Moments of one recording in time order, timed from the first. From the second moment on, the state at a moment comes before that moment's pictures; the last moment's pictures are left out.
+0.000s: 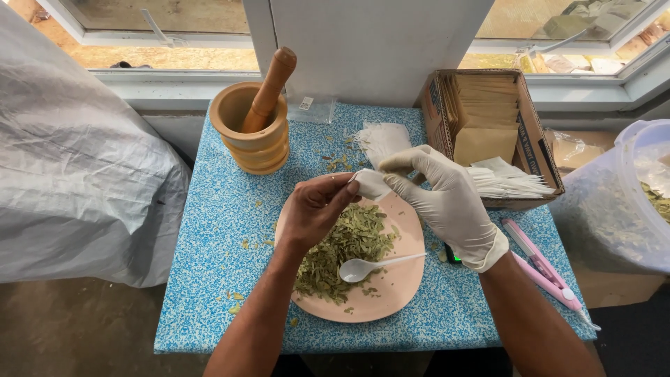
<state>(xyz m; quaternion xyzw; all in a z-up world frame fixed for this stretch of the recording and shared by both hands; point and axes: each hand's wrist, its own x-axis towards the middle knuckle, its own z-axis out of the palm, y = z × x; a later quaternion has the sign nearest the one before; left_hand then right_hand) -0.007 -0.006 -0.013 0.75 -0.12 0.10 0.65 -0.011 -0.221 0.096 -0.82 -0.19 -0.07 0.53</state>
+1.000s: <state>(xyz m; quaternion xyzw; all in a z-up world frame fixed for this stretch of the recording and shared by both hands) -0.009 -0.013 -0.017 0.58 -0.14 0.01 0.80 -0.023 -0.235 0.025 -0.80 -0.01 0.04 0.59</state>
